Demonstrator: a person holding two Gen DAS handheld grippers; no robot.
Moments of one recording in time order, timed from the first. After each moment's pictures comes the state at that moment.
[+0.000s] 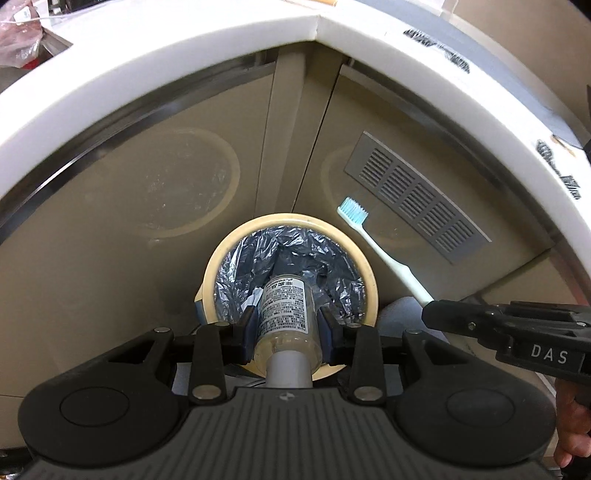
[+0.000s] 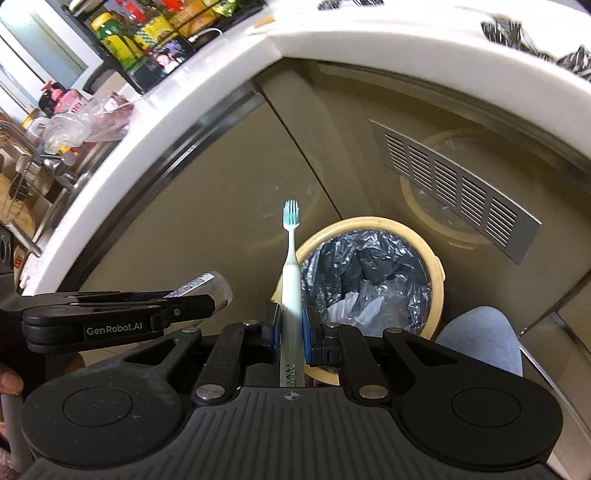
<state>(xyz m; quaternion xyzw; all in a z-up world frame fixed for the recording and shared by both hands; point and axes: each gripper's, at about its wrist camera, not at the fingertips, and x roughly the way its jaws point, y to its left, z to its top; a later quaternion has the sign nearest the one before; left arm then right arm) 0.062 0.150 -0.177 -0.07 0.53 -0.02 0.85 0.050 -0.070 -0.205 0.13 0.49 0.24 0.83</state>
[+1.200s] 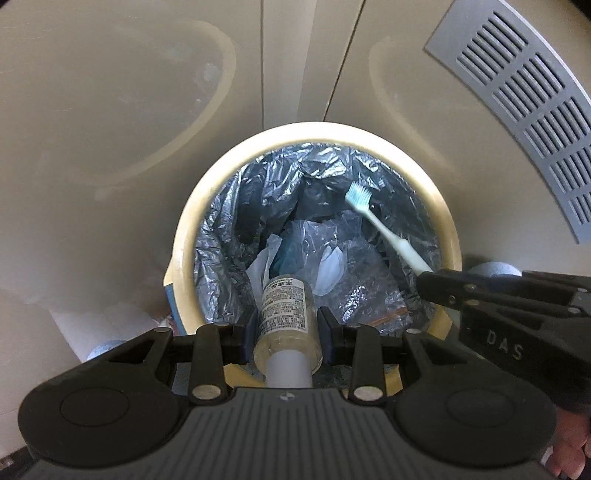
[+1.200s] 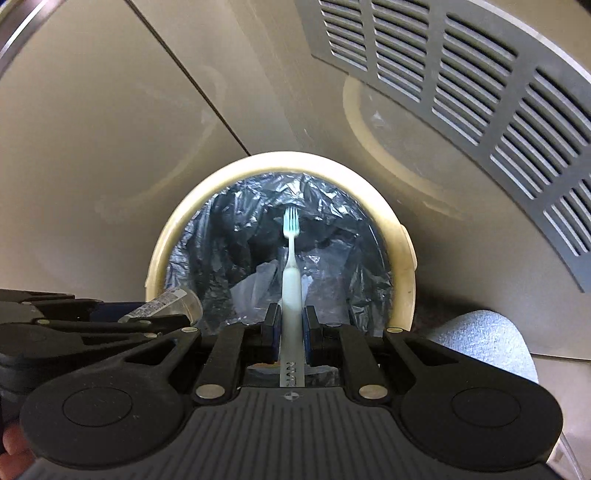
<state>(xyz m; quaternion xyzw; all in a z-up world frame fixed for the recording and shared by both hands) 0.172 0.134 -0.339 -0.03 0.66 0.00 0.75 0.160 -0.025 -0.363 0.05 0.60 0.15 0.78</state>
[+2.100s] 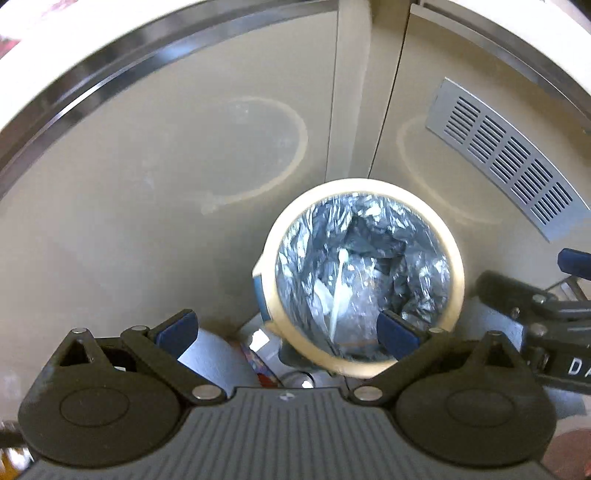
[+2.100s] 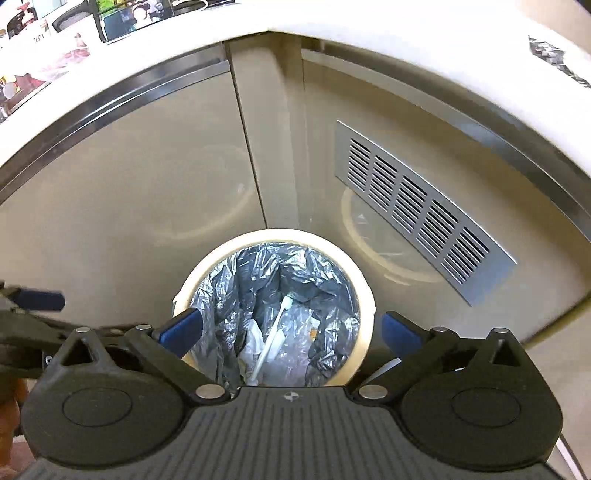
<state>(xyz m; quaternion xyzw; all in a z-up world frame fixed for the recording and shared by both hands) 0.054 0.146 -0.238 -0.02 0.55 0.09 0.83 0.042 -0.016 -0.250 -0.03 0.45 0.14 0.88</state>
